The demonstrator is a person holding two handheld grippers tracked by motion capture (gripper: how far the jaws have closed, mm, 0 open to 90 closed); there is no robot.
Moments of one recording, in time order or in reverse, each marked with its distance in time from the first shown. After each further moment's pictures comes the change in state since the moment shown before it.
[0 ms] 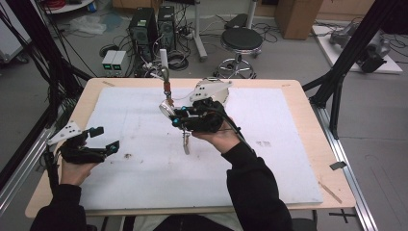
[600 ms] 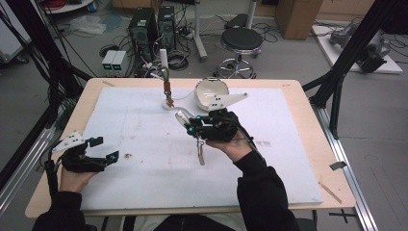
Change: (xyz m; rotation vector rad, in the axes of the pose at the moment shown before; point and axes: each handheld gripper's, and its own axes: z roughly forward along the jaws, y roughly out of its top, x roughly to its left) left arm 0.004 -0.032 -0.006 0.093 0.025 -0.001; right arm -0.007 -0.037 -0.020 0.016 -0.030 0.059
